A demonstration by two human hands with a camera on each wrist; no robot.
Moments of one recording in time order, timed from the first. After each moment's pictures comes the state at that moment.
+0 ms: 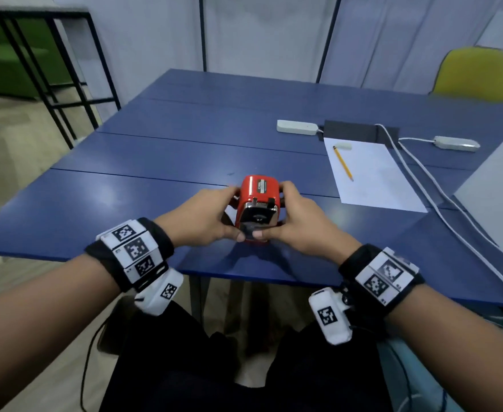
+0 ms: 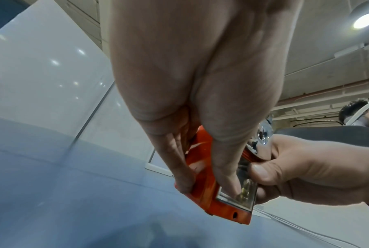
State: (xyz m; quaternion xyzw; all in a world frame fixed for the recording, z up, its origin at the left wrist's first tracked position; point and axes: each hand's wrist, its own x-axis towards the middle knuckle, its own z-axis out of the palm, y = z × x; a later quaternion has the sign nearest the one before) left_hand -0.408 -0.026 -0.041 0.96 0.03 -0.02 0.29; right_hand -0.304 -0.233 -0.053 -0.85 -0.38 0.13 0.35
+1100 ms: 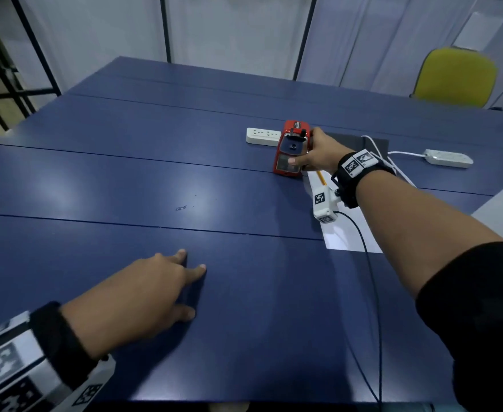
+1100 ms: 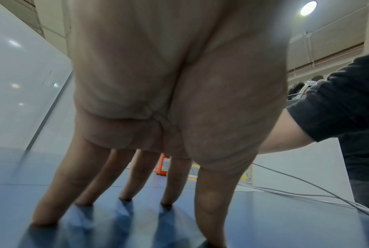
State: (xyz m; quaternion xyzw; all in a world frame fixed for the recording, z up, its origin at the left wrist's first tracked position) left_hand -0.334 -0.021 -0.078 0.97 0.07 -0.24 0.03; right_hand 0.084 -0.204 -0.066 -0.90 -0.20 0.15 0.37
